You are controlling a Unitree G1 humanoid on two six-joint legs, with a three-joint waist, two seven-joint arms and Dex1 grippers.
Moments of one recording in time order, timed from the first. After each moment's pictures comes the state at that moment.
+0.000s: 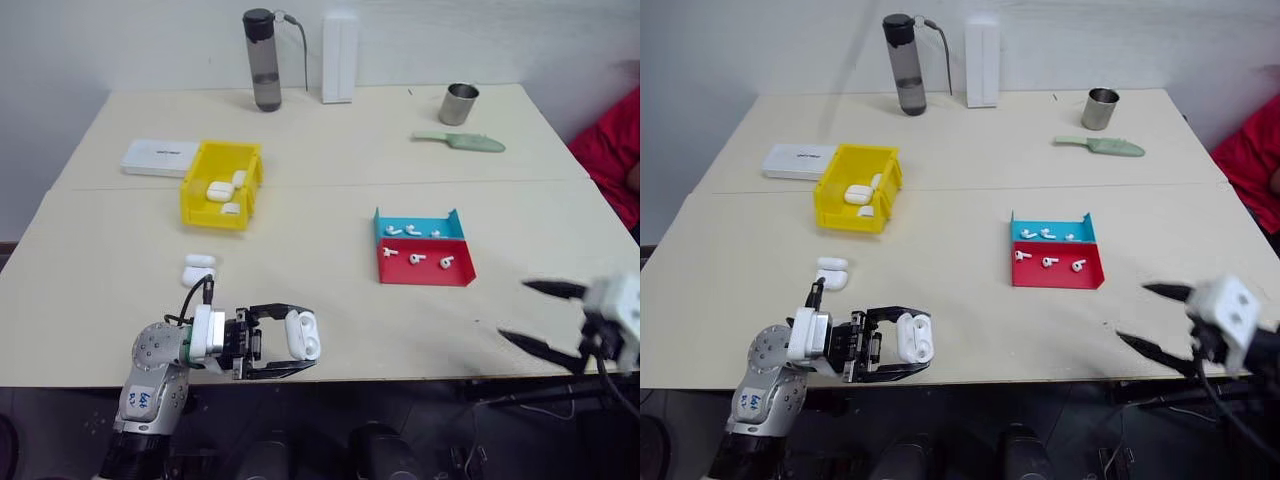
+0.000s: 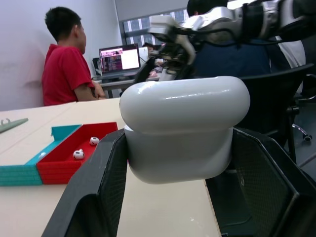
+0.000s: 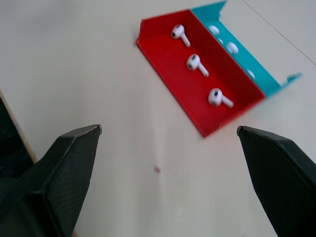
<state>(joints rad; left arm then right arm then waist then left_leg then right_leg) -0.08 0.37 0.02 -0.18 -0.53 -0.11 -1.32 0.18 -1.10 -0.44 -0.32 0.54 0.30 1.05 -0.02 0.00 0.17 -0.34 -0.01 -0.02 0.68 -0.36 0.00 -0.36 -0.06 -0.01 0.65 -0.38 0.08</state>
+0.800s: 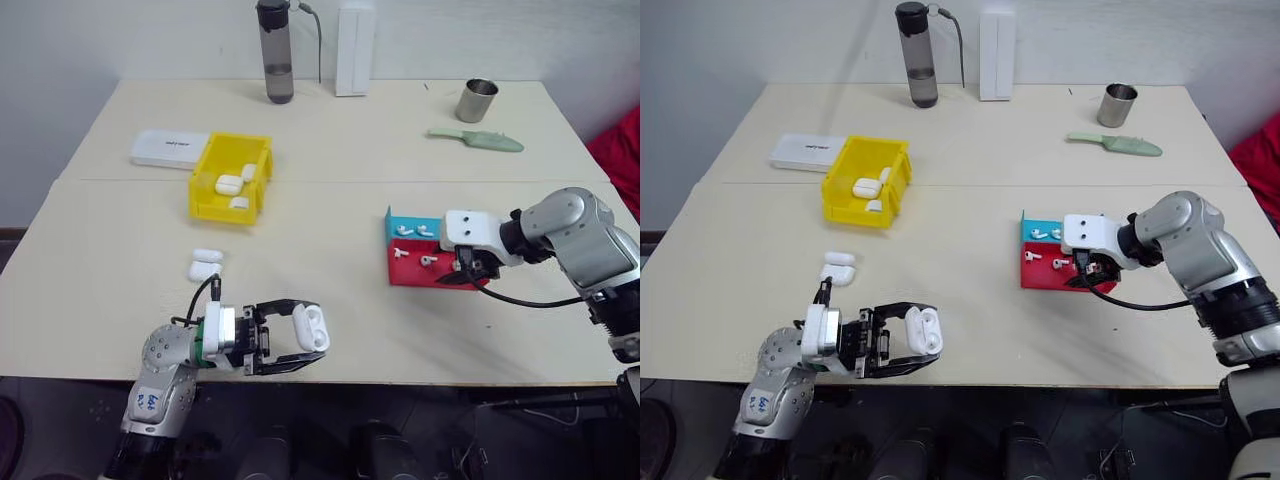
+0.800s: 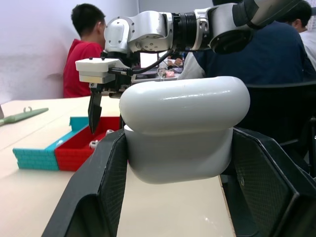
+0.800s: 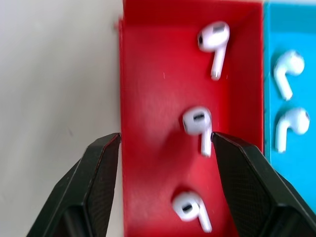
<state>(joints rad) -0.06 0.37 -0.03 -0.18 -0.52 -0.13 -1.22 -0.86 -0.96 0.43 0.30 -0.05 0.22 1.37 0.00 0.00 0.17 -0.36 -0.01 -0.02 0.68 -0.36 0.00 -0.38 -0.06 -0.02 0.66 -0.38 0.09</state>
